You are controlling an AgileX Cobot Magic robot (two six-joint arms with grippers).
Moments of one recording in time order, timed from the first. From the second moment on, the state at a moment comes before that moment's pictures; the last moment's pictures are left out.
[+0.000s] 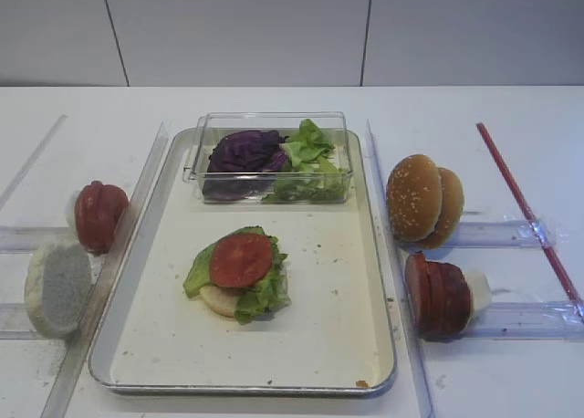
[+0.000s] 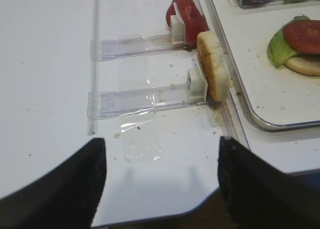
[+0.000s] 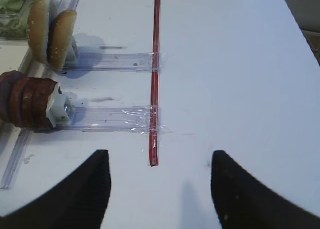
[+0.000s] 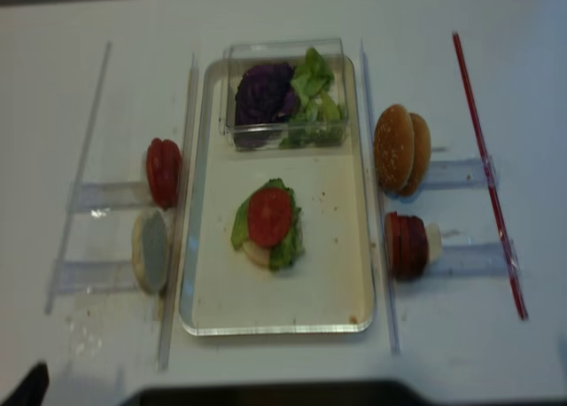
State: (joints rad) left arm 0.02 -0.02 -0.49 -0.04 1.18 0.04; right arm -0.04 -0.02 -0.47 0.09 1.14 -0.04
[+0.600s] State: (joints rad) left arm 0.02 -0.02 -0.49 -0.04 1.18 0.04; right arm -0.04 -0.02 -0.47 0.09 1.14 -0.04
